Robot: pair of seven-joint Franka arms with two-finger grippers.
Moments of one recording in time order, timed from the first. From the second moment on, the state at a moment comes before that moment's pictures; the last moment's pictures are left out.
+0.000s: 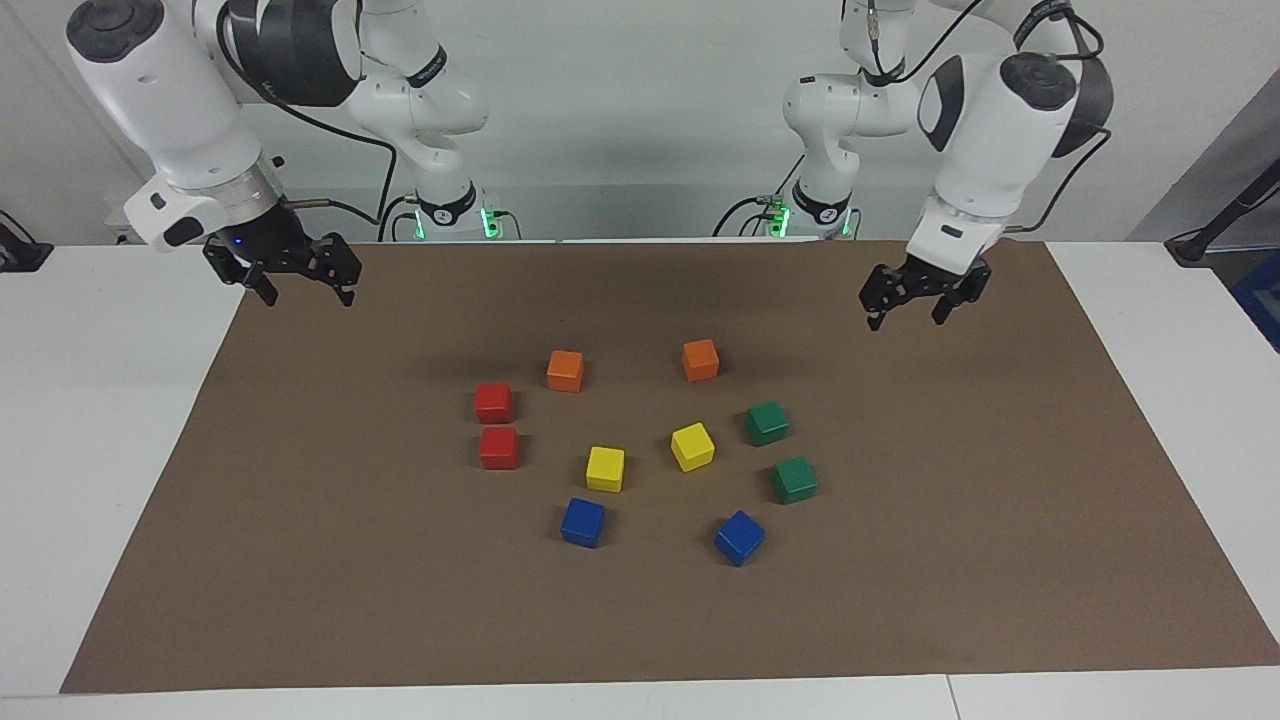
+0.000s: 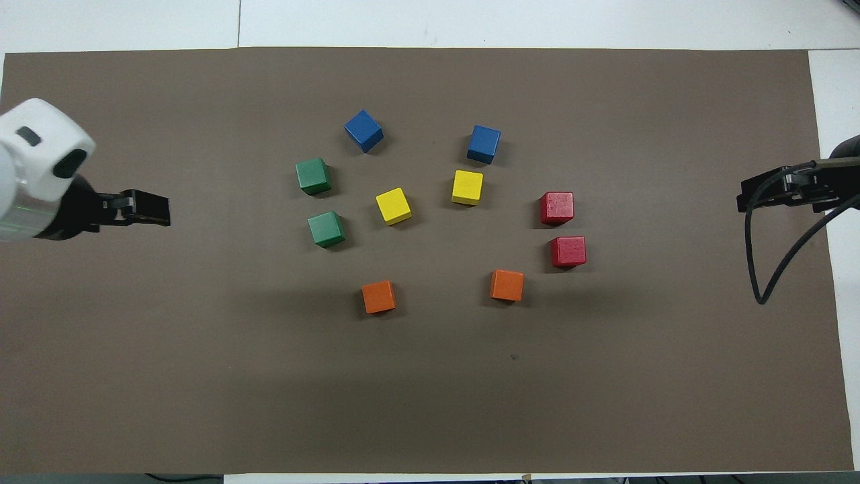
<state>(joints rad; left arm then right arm) -0.20 -0.05 -0.05 -1.94 -0.01 1.96 -0.30 -0.01 0.02 0.01 -1.67 0.00 1.67 0.06</state>
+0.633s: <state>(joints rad) -0.32 0.21 -0.06 -1.96 -0.01 2.26 -0.58 0.20 0.07 0.02 -1.84 0.00 1.94 0.33</state>
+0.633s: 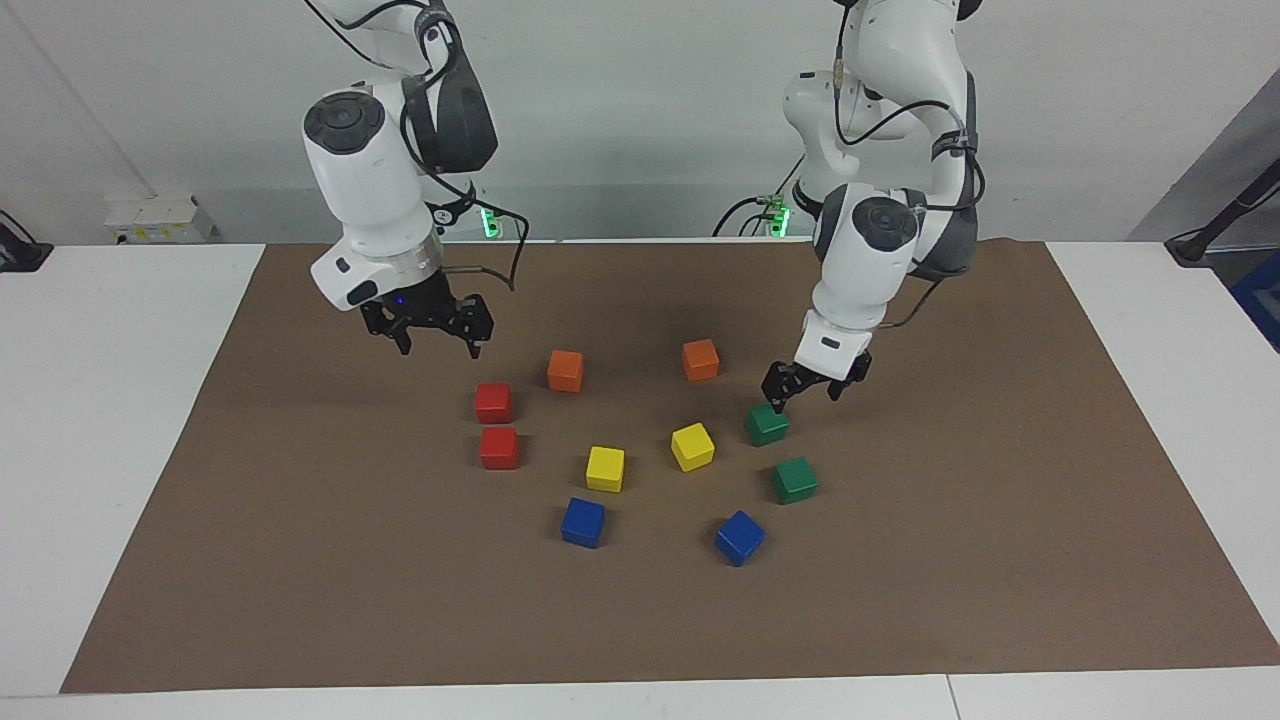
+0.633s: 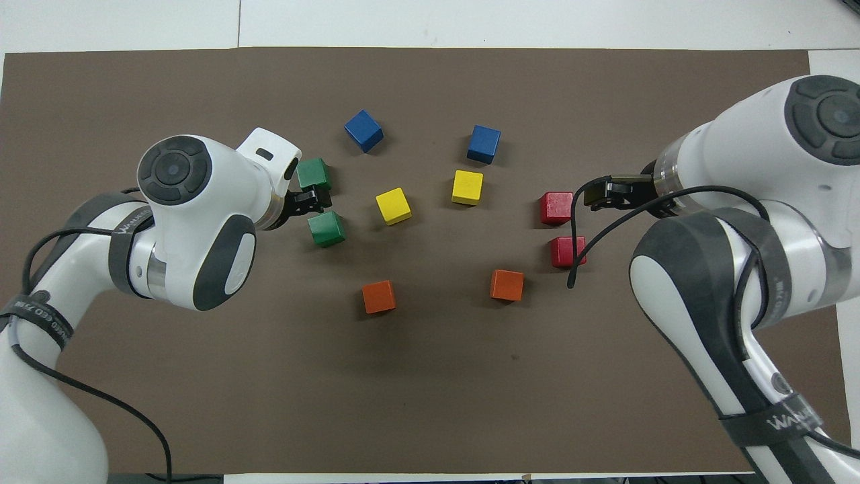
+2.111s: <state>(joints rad) -0.39 0.36 -0.05 -1.96 -0.01 2.36 -0.74 0.26 0.19 0.02 -2.09 0.00 2.30 0.43</state>
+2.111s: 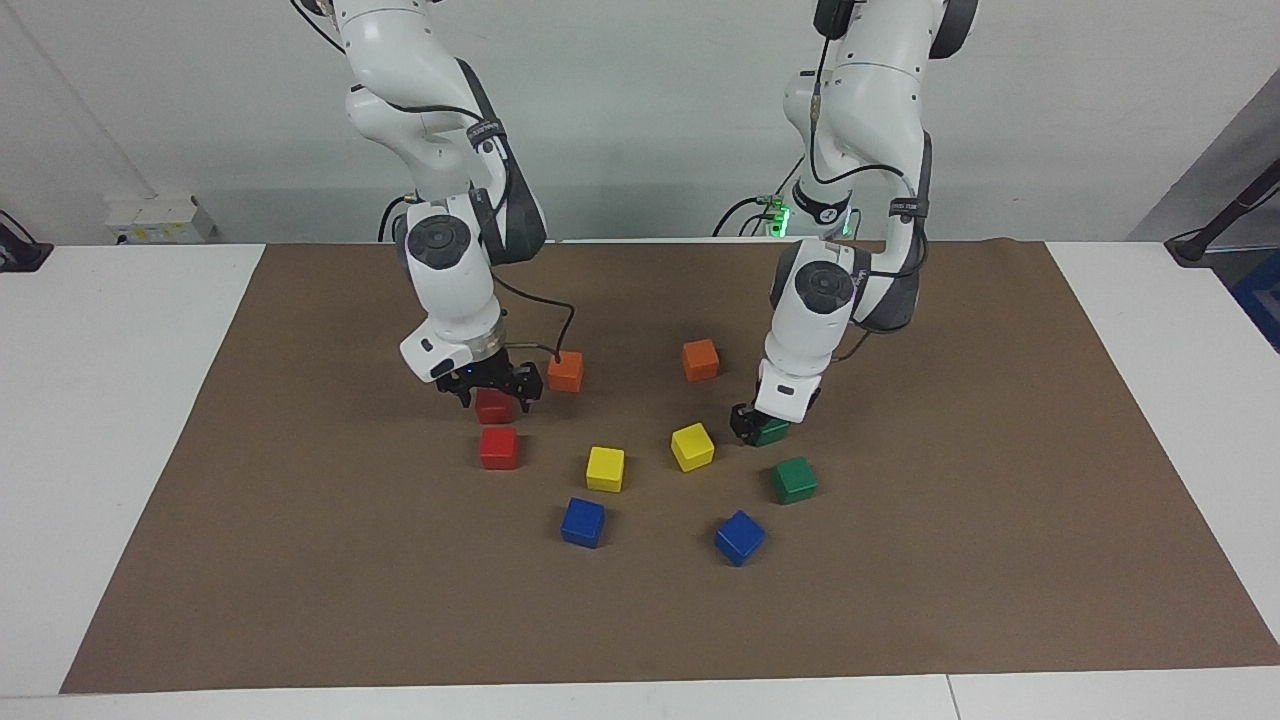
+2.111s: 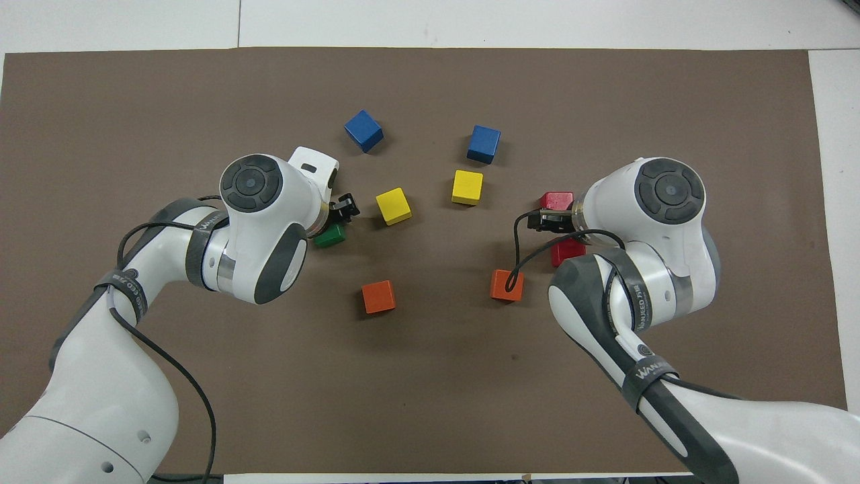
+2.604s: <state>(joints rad) -0.37 0.35 -0.03 -1.95 -0.01 2.36 -0.73 0.26 0.16 0.01 -2.16 0.00 2.30 0.43</state>
